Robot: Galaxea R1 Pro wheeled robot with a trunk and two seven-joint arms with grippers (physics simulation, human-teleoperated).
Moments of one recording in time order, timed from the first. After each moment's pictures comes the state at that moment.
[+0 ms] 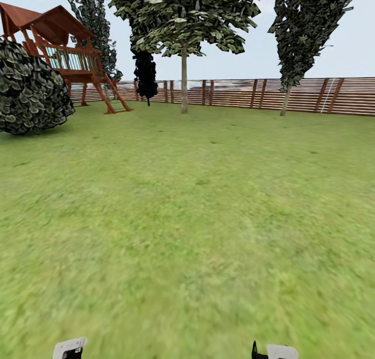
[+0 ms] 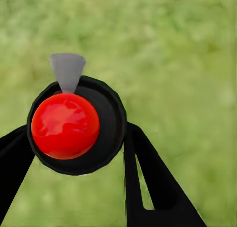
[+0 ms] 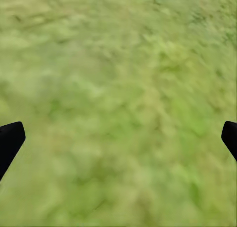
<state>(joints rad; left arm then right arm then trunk) -0.40 0.22 0.39 -0.06 -0.14 -0.37 -0.14 -0.37 0.04 -0.12 -0.03 0.29 -0.63 -0.45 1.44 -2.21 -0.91</state>
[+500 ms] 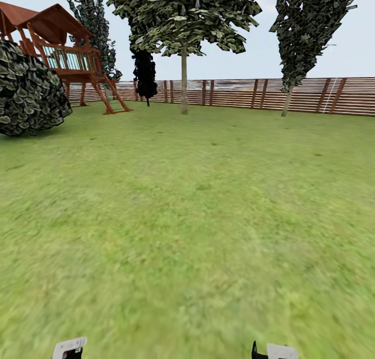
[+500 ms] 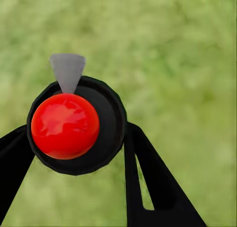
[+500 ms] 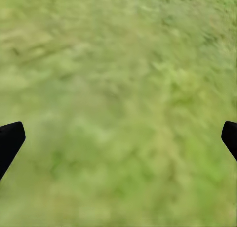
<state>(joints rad) -0.40 0.22 0.39 -0.06 -0.14 -0.37 -0.14 -0.37 0.04 -0.12 -0.03 0.29 -0.63 -0.45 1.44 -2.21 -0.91</state>
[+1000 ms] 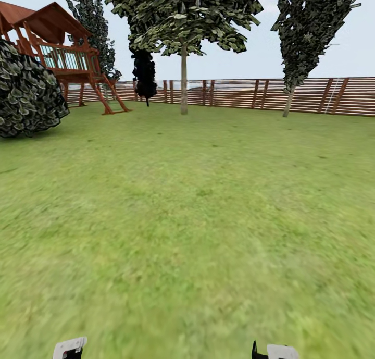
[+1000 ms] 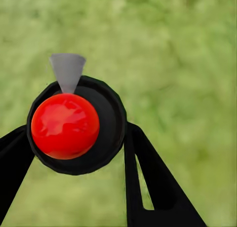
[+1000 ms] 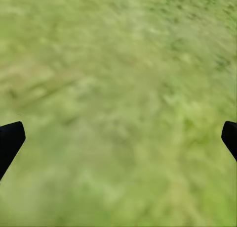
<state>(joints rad) -0.40 0.22 0.39 -0.06 -0.14 -0.37 -0.14 -0.37 0.04 -0.12 -0.03 0.29 -0.63 -0.45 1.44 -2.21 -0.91</state>
